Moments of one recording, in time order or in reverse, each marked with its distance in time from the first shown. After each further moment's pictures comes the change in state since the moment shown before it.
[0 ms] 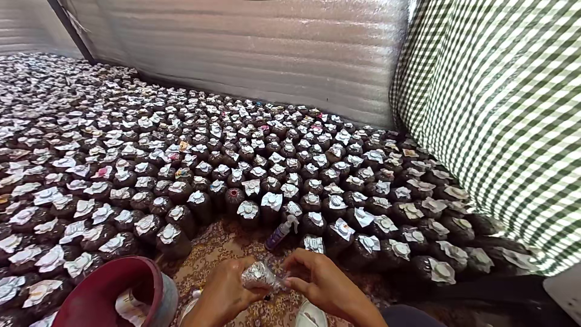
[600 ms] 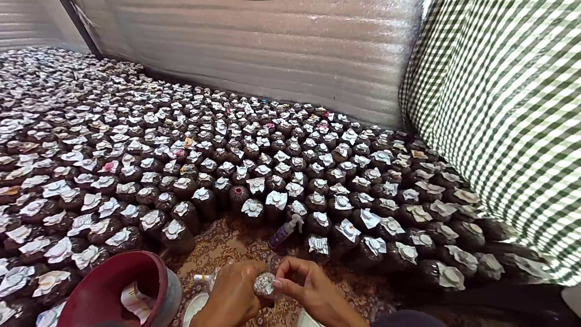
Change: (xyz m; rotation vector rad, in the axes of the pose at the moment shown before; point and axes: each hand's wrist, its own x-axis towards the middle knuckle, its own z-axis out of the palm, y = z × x) left_hand -0.008 0.020 -0.004 0.200 -0.039 0.078; right_hand 0.008 -0.007 0.041 0.637 0.065 -0.099
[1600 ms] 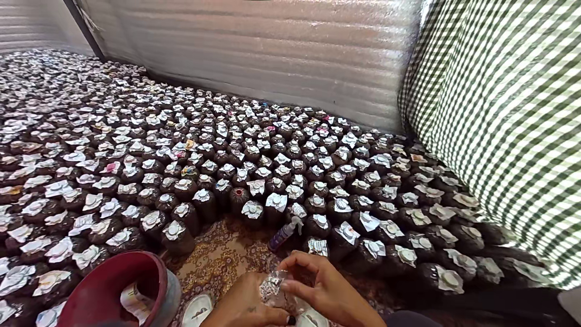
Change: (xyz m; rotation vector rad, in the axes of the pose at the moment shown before) left_hand 0.003 0.000 0.021 -0.591 -0.176 -0.079; right_hand -0.001 -0.020 -0.023 -0.229 -0.059 -0.179
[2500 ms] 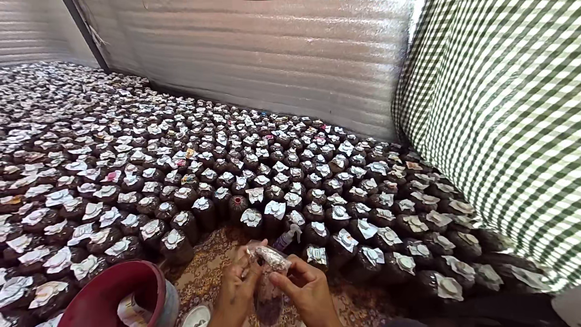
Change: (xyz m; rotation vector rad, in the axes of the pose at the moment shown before) left_hand 0.009 -0.003 0.004 -0.456 0.541 0.494; right_hand 0.009 0.004 0.050 0.271 0.513 -0.030
